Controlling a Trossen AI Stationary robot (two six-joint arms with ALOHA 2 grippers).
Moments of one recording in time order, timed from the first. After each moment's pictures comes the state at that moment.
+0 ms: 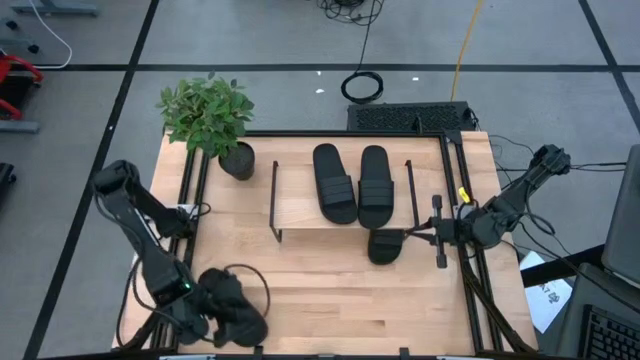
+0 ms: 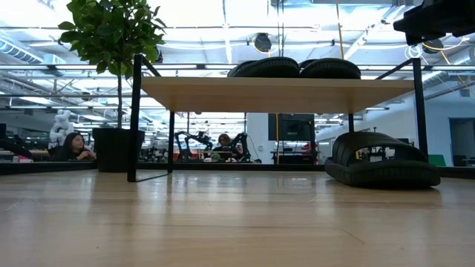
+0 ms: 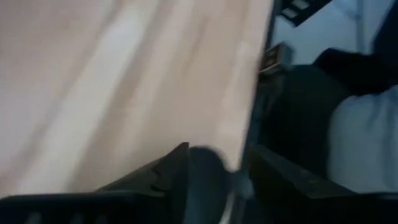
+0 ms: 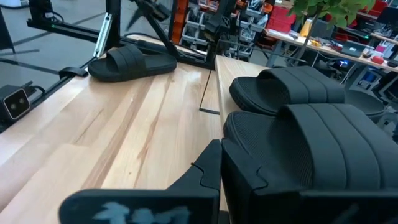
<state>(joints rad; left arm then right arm) -0.98 1.41 1.02 -0.56 -0.44 -1.28 0.71 0.50 0.38 -0.20 0.70 -0.01</state>
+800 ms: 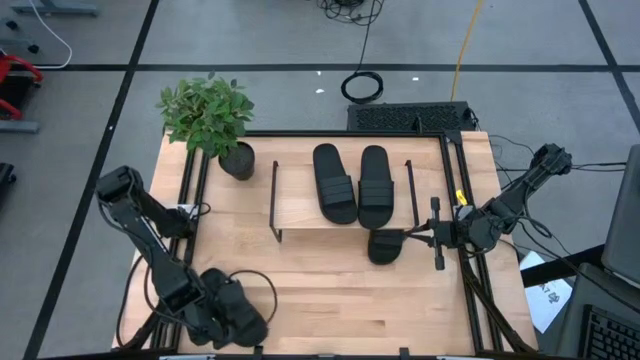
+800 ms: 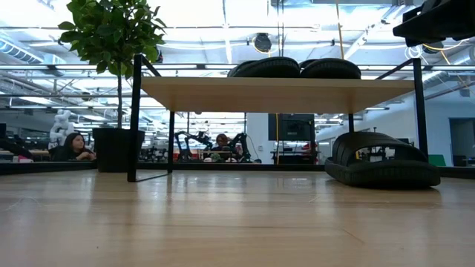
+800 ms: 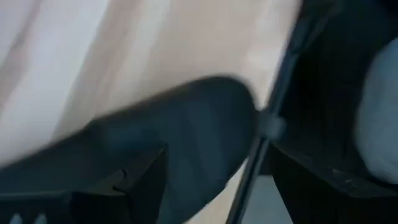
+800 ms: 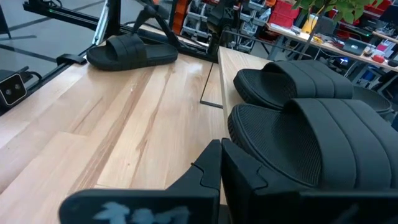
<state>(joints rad) -0.96 1.50 1.02 -0.61 -0.17 -1.35 0.71 0.54 0.38 -0.20 0.70 -0.01</state>
